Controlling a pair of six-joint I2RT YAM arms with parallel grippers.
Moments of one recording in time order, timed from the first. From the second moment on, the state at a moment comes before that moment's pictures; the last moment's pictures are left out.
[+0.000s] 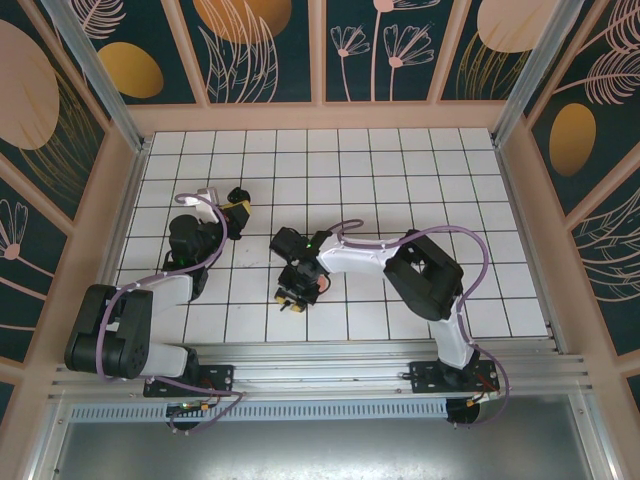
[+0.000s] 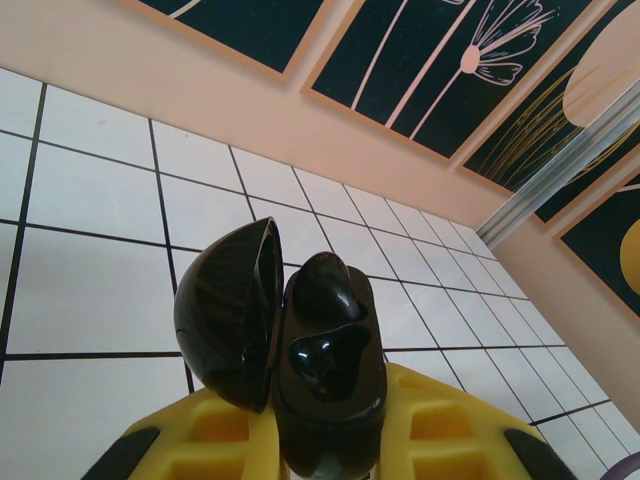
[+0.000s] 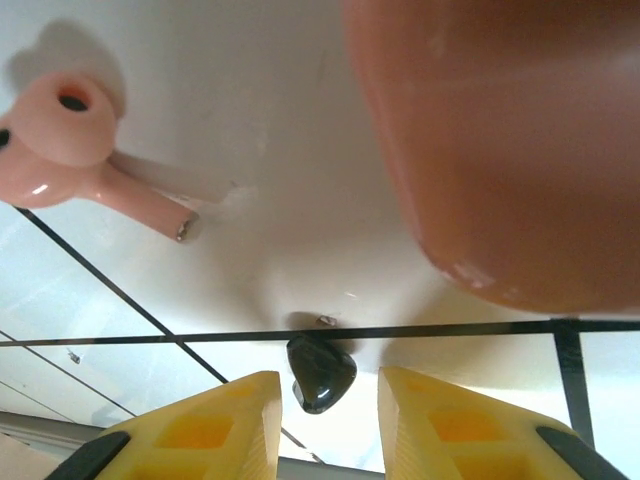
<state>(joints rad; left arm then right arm) -0.15 1.40 0.42 0.85 0.38 -0.56 1.02 2.03 1.38 -0.66 -0.39 1.43</state>
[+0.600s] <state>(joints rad) -0.15 1.40 0.42 0.85 0.38 -0.56 1.01 2.03 1.38 -0.66 -0.39 1.43</state>
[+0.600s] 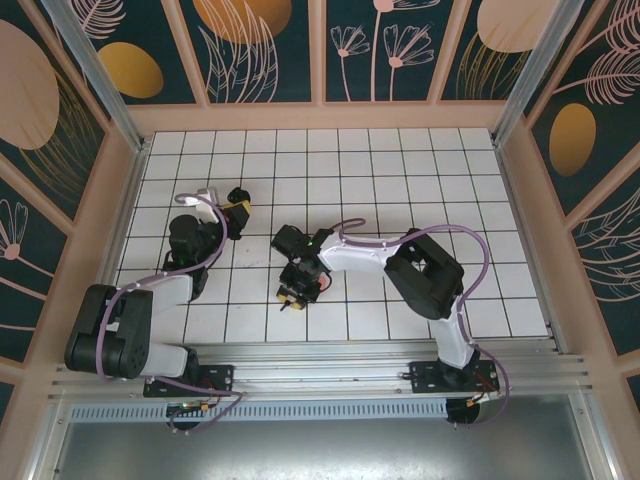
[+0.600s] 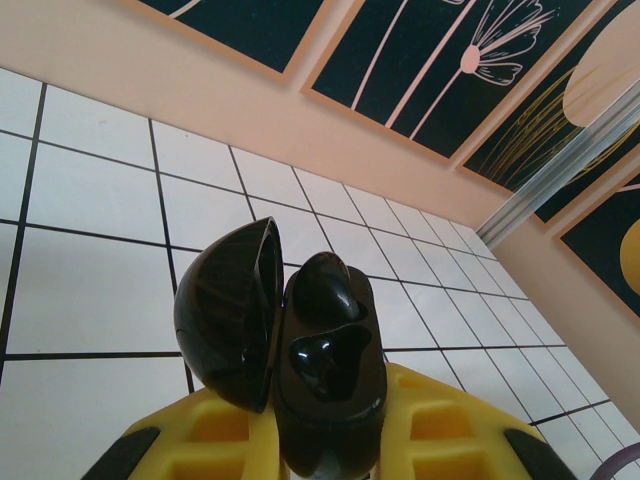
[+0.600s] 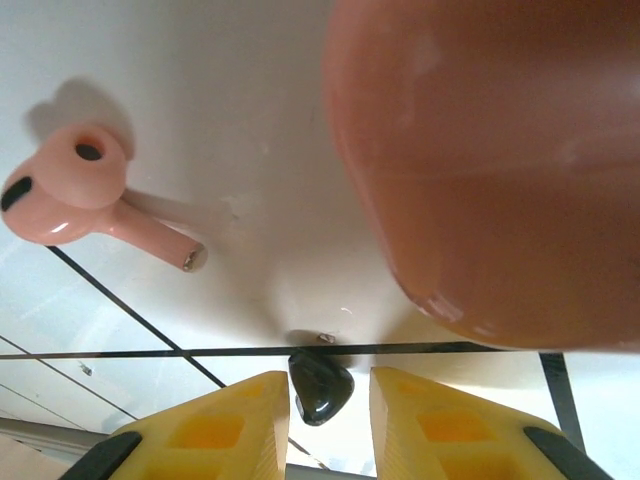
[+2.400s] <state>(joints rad) -0.15 1.35 0.42 0.76 0.39 -0.52 0.87 1.86 1.26 -1.08 -0.24 0.85</state>
